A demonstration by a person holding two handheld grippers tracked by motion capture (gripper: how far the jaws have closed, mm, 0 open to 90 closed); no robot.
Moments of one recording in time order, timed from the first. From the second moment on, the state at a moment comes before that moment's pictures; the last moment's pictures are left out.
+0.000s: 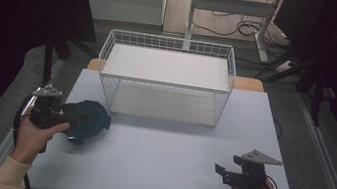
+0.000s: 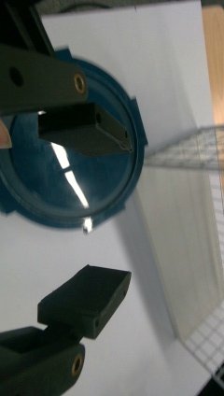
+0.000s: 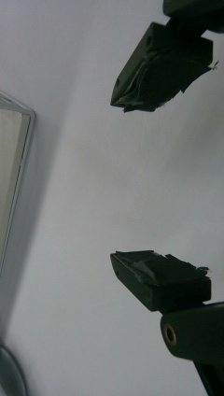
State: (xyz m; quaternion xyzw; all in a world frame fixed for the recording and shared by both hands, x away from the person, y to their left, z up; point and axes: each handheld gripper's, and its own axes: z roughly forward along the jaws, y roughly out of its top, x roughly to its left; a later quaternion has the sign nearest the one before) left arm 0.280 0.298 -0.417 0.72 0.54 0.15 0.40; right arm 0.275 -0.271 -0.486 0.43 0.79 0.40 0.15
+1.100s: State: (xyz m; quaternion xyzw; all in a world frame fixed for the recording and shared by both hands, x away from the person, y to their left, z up) left arm 0.349 0.365 -0.469 0.71 0.63 0.14 0.28; right arm 0.276 -0.271 -0.491 0.44 0.80 0.39 0.15
